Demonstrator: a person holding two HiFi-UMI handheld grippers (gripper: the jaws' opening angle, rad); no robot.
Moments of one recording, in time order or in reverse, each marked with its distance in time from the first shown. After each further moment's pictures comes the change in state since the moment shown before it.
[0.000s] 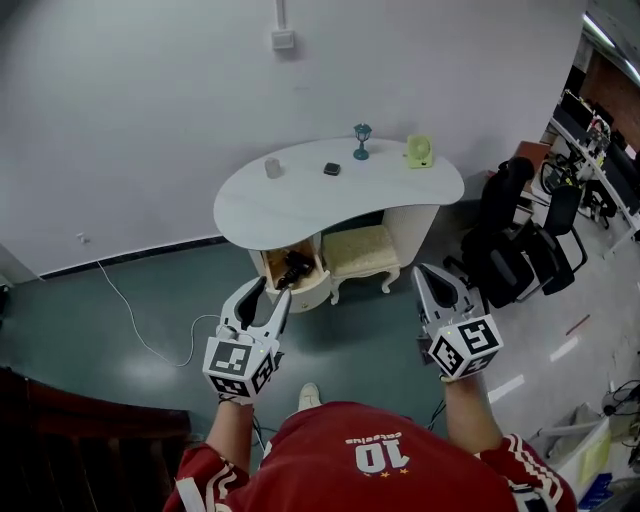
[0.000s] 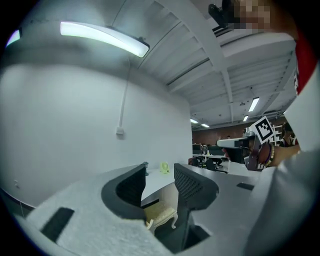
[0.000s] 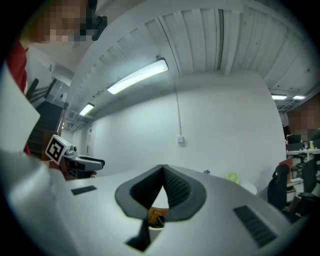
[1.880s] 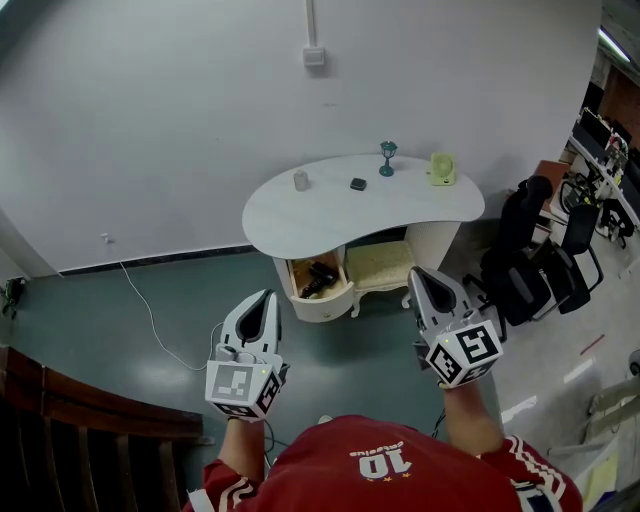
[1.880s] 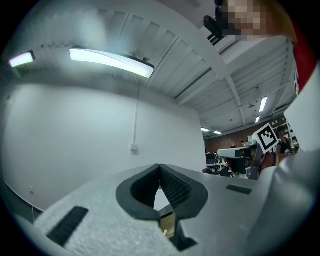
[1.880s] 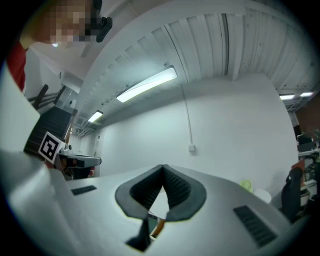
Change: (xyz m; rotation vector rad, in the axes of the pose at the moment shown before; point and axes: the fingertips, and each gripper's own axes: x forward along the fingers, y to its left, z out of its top) left arm -0.075 0.014 0.058 0.036 -0.154 0.163; right arm 0.010 0.062 0.038 -0.008 -0.101 0.094
